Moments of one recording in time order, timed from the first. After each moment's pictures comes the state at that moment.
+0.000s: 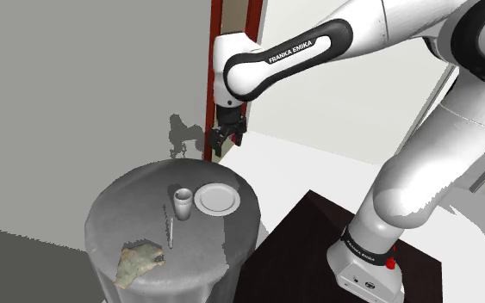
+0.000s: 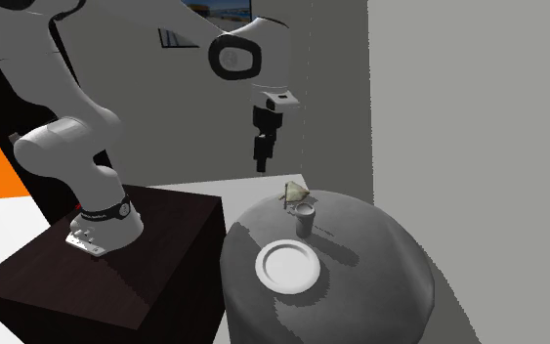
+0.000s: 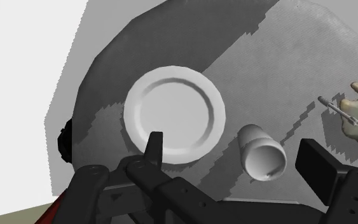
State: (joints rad) arm 0.02 -0.13 0.24 -2.27 -0.02 2.06 0.26
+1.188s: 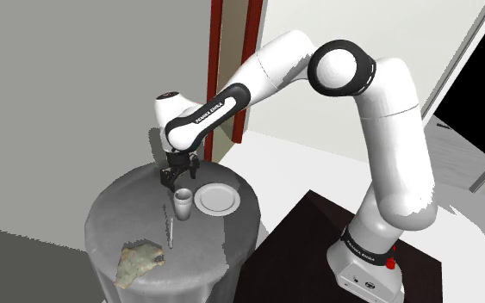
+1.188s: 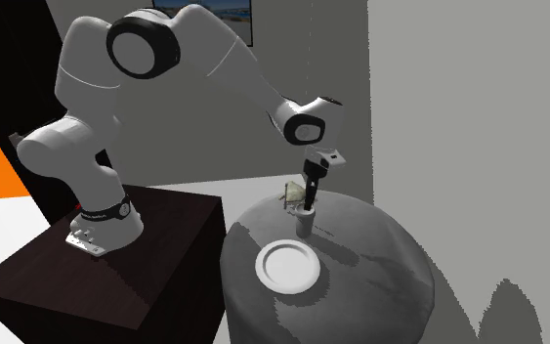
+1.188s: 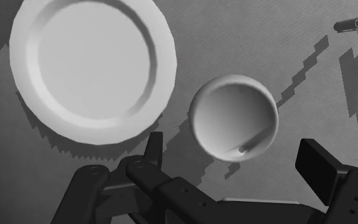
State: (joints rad) arm 0.13 0.59 0.23 -1.78 -0.20 2.21 0.47
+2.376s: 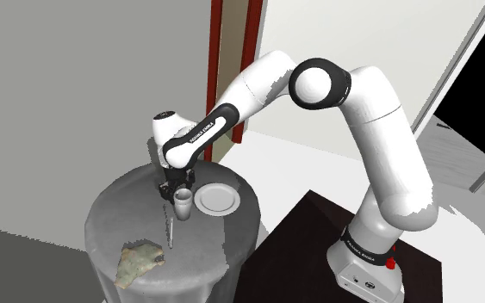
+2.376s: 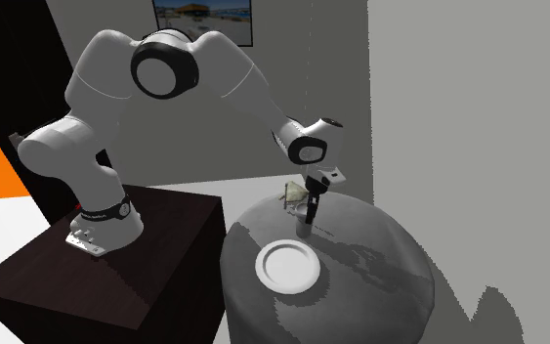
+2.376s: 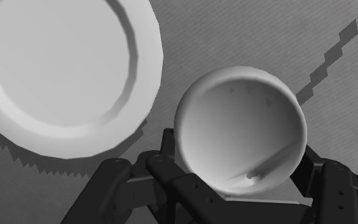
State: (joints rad) arm 0.16 0.73 0.21 -1.71 -0.23 2.28 0.49
